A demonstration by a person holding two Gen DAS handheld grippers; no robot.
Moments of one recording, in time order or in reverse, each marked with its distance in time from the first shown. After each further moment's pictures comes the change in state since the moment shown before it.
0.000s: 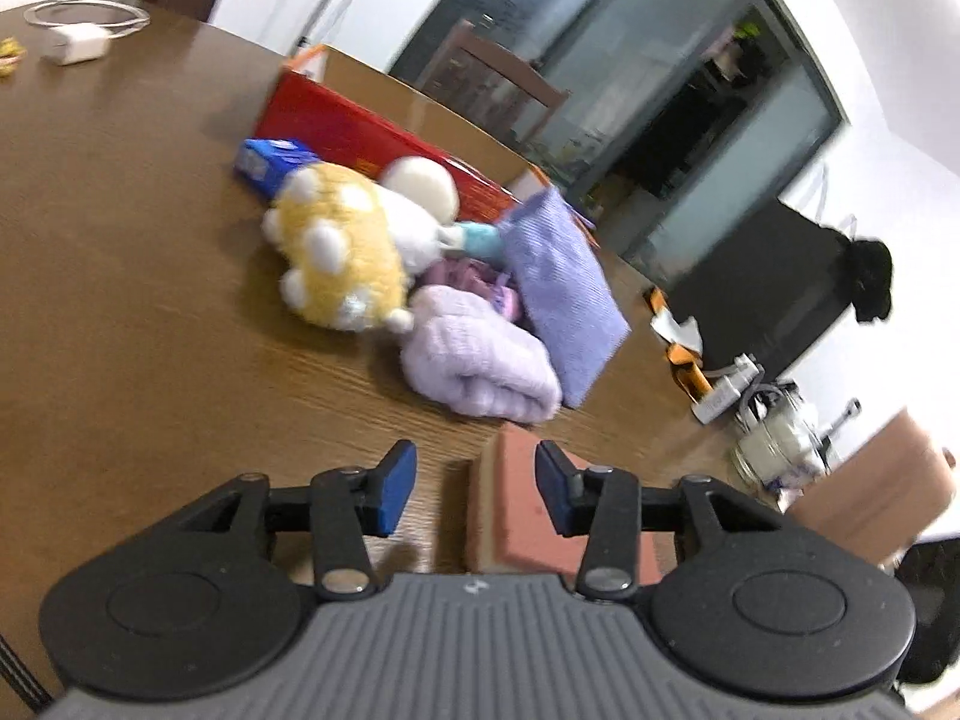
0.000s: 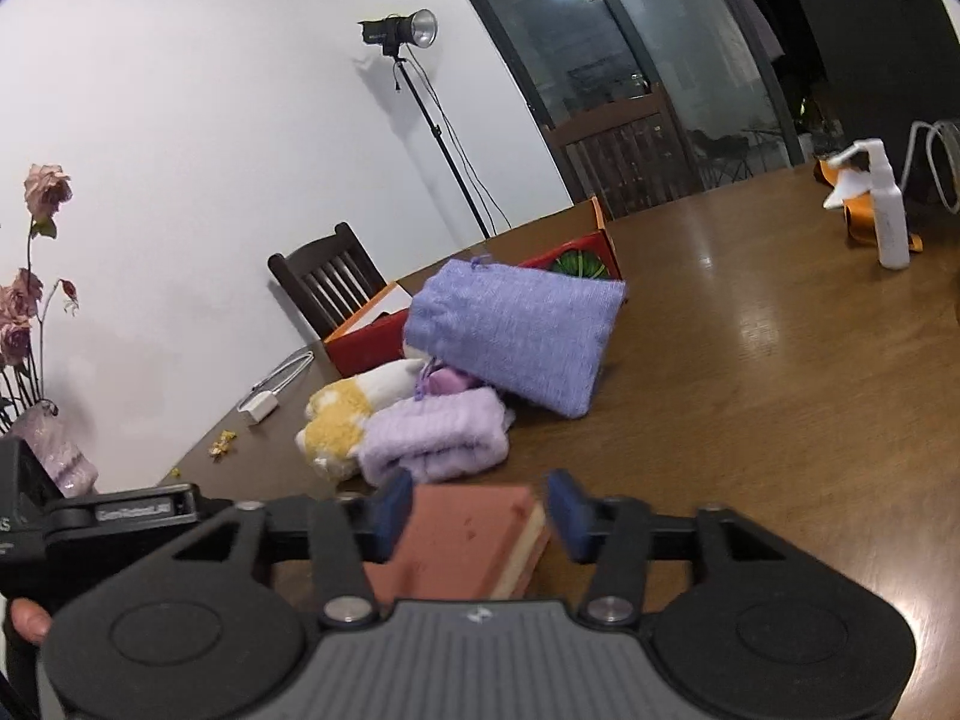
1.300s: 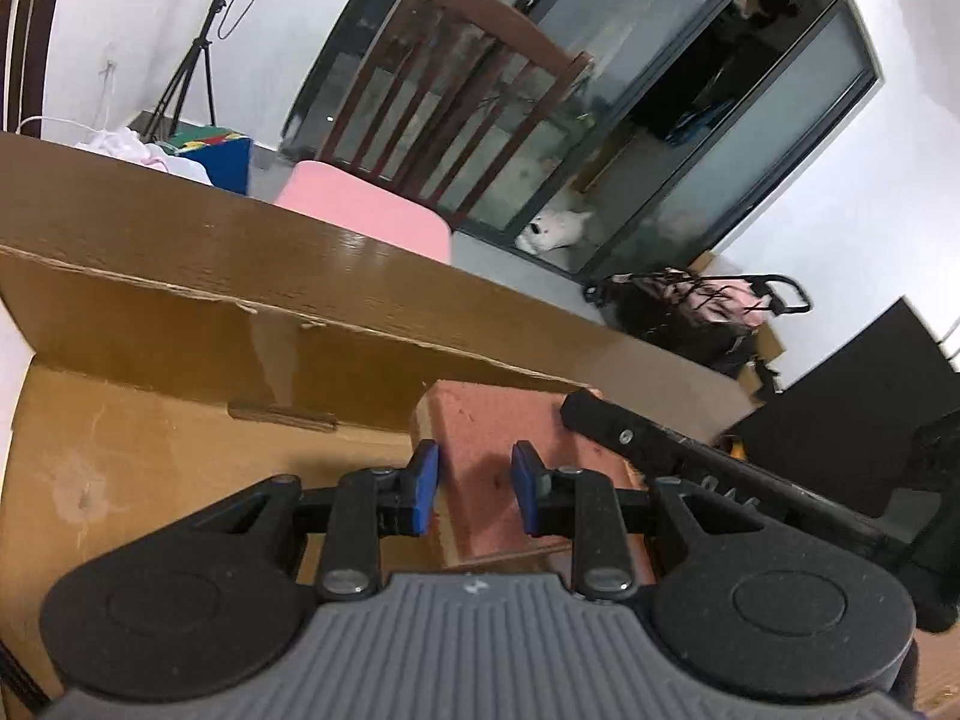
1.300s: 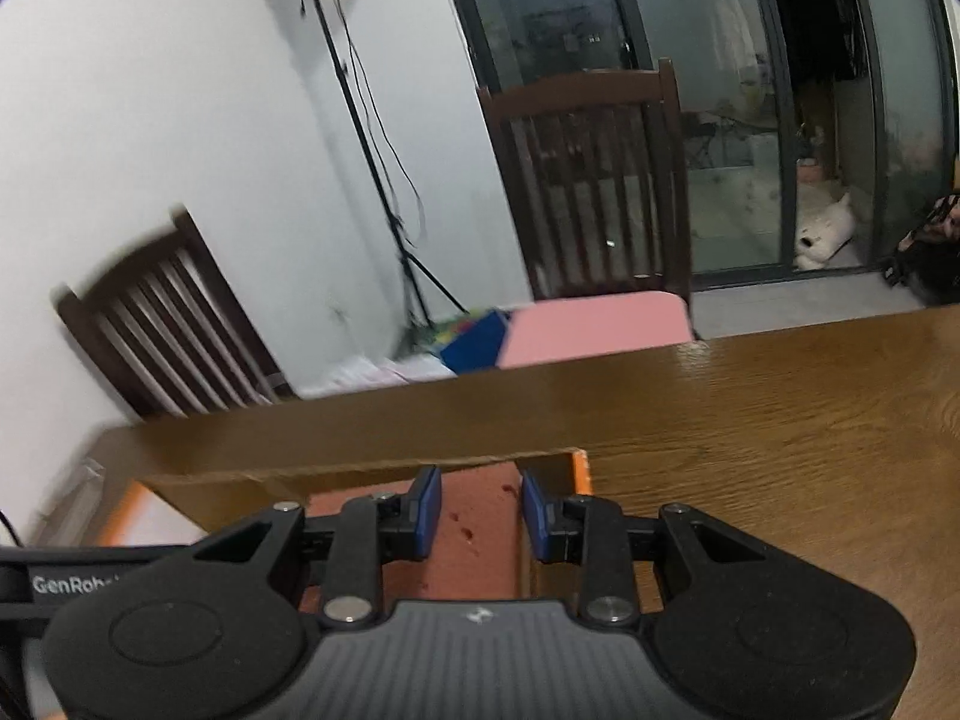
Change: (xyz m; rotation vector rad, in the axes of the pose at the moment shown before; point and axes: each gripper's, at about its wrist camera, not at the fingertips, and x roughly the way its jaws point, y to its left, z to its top) left arm 0.327 0.001 0.323 0.049 0.152 0.006; right arm 0.377 -0.053 0.293 -0.106 0.152 -0.239
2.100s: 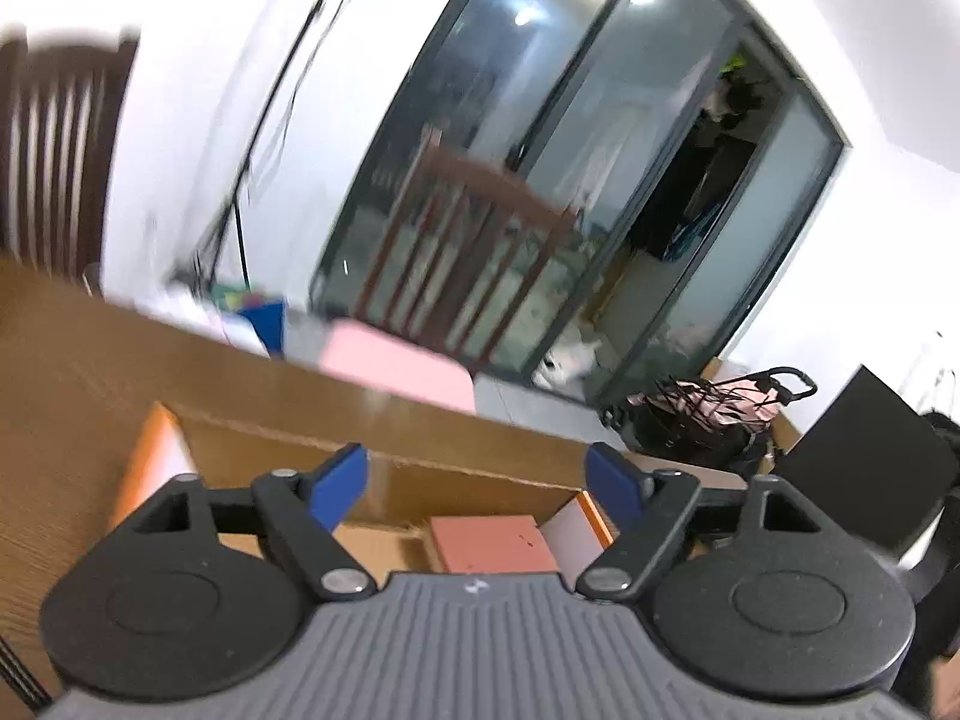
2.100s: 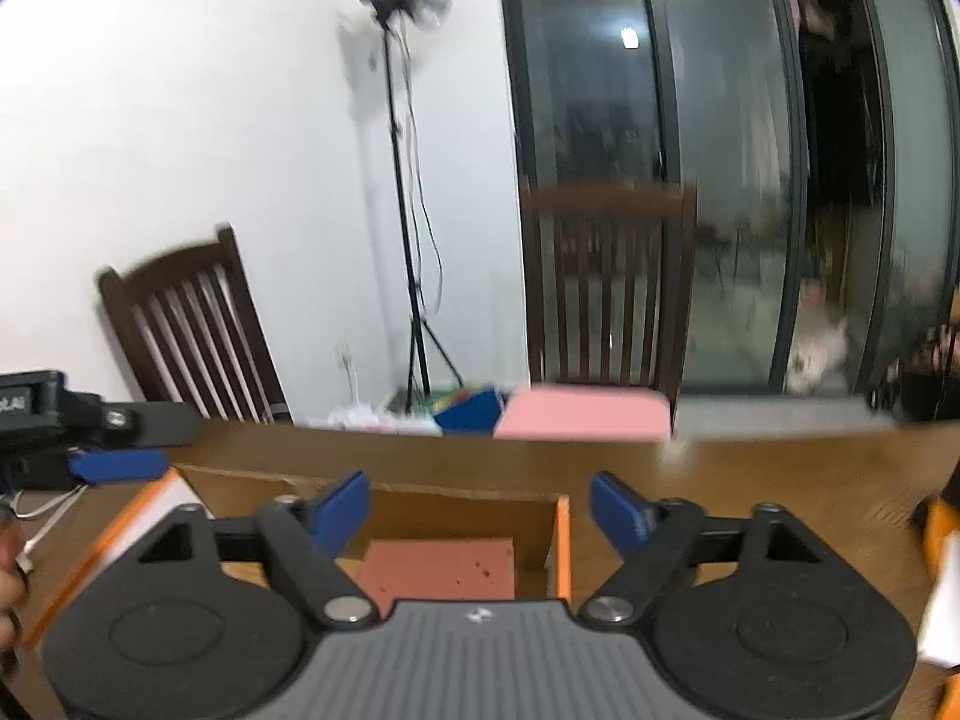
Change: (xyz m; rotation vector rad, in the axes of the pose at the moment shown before) left arm -0.161 -0.002 -0.013 0.112 -0.323 0.061; right arm -0.101 0.021 -0.017 -0.168 -0.217 -0.006
